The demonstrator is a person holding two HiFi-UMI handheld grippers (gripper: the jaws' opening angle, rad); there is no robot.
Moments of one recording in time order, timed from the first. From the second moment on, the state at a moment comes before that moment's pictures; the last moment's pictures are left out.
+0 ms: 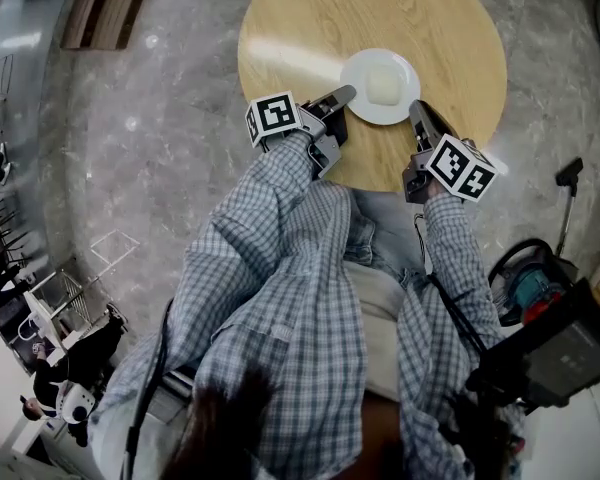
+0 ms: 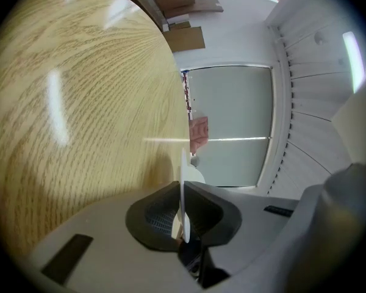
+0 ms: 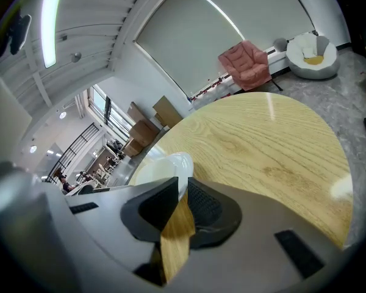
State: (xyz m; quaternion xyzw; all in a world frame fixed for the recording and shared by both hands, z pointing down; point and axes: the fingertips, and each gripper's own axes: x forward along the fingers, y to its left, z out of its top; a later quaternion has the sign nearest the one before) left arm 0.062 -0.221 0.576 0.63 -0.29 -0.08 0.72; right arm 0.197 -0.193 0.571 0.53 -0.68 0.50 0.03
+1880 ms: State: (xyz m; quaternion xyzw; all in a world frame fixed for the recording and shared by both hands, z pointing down) left arm 0.061 -0.219 0.594 0.63 -0.30 -0.04 0.72; right arm 0.101 -0.138 0.566 0.32 -0.82 -0.05 0.48
